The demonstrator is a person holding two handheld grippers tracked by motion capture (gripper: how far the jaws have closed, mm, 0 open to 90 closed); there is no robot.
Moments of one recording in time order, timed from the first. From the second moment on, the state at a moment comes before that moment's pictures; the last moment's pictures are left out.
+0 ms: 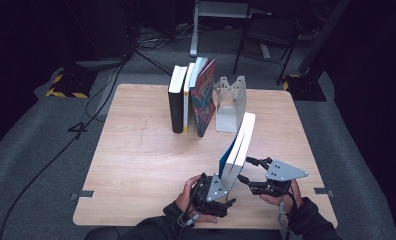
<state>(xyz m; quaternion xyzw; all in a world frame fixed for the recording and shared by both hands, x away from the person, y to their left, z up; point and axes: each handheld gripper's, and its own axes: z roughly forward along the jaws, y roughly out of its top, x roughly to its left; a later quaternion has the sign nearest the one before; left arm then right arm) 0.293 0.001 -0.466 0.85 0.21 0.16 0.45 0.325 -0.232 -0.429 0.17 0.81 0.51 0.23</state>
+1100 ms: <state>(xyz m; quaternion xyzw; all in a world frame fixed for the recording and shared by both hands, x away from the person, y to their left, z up) 0.323 0.041 -0.466 0.86 0.19 0.16 0.46 0.345 -0.267 -0.427 0.21 0.80 0.50 0.25</state>
